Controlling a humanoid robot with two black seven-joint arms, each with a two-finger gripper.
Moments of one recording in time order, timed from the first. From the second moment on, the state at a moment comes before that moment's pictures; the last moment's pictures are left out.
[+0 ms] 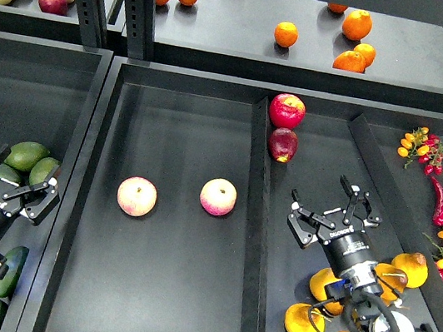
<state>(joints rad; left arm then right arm) 0.15 0.00 -1.61 -1.06 -0.26 -0.49 0.39 0.10 0.01 1.39 0.92 0.14 0.52 -0.26</state>
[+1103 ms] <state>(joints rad) 0.25 0.00 -1.41 -1.36 -0.33 -0.49 0.37 -0.05 0.01 1.28 1.32 0.41 0.34 -0.23</state>
